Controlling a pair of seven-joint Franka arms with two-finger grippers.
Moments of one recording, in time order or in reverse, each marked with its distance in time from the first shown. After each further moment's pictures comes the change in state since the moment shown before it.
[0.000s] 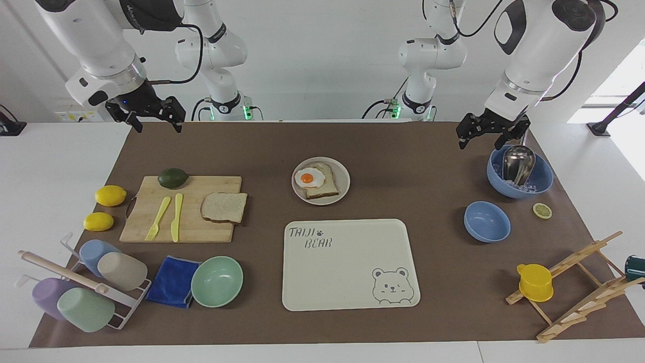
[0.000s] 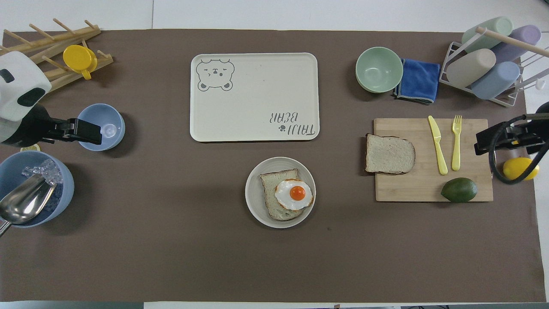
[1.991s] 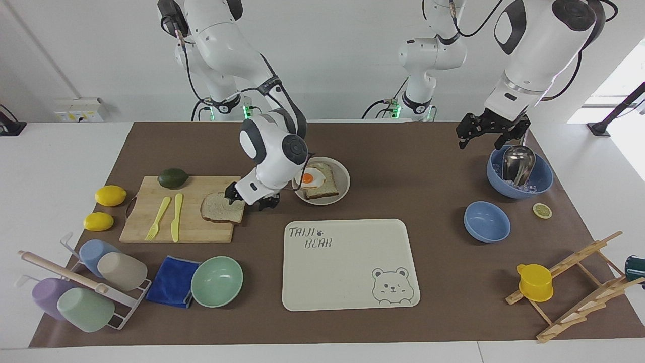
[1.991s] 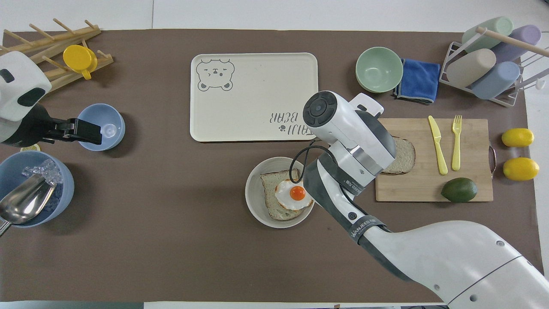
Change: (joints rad) left arm 0.000 0.000 0.000 0.000 0.000 0.000 0.000; right arm 0.192 0.428 0.274 -0.192 -0.503 0.383 0.662
